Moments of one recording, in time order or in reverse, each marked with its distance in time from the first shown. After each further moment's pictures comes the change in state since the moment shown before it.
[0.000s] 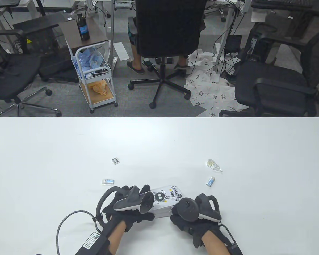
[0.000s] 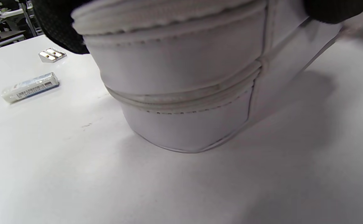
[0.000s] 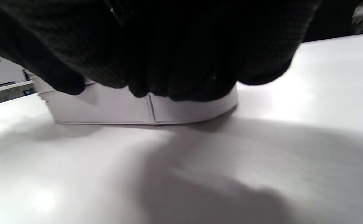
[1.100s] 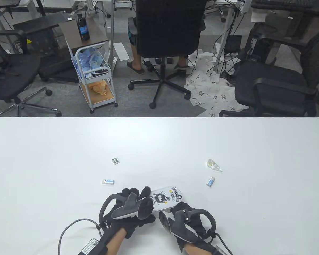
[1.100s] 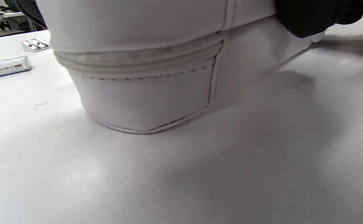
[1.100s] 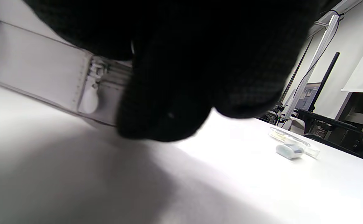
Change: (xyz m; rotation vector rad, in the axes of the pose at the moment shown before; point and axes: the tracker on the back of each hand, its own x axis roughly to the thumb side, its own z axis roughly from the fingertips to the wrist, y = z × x) left_hand 0.011 -0.012 0.008 0.077 -0.011 0.055; right_hand 0.043 0.014 0.001 -0.135 0.316 0.476
